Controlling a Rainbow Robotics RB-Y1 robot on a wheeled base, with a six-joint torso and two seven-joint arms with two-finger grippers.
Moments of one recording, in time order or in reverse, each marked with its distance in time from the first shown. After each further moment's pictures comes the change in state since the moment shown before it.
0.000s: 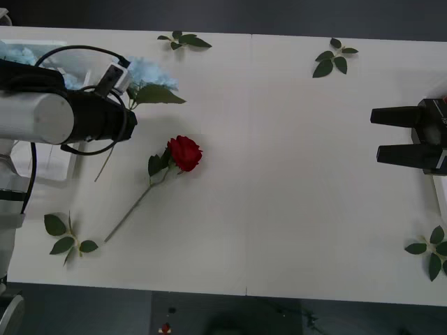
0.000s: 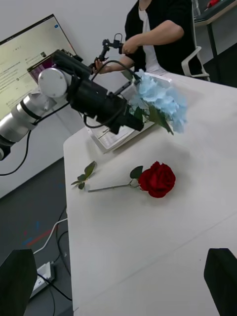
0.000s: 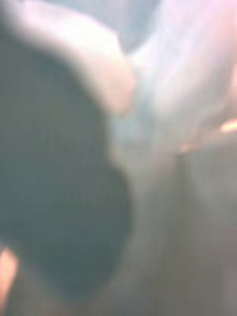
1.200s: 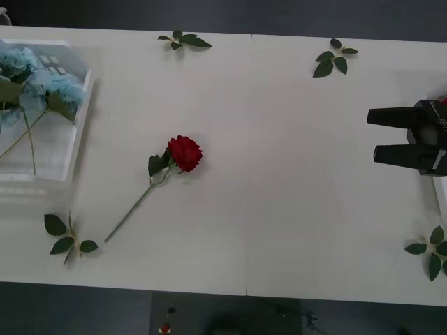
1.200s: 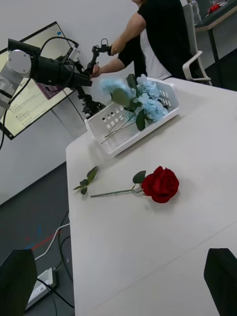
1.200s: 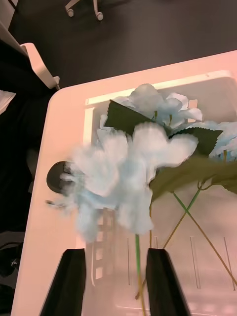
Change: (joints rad) right arm 0.000 0.027 0.000 0.001 -0.001 0.002 0.000; left arm 0.244 0.331 0.552 -0.046 0.136 -0.078 0.000
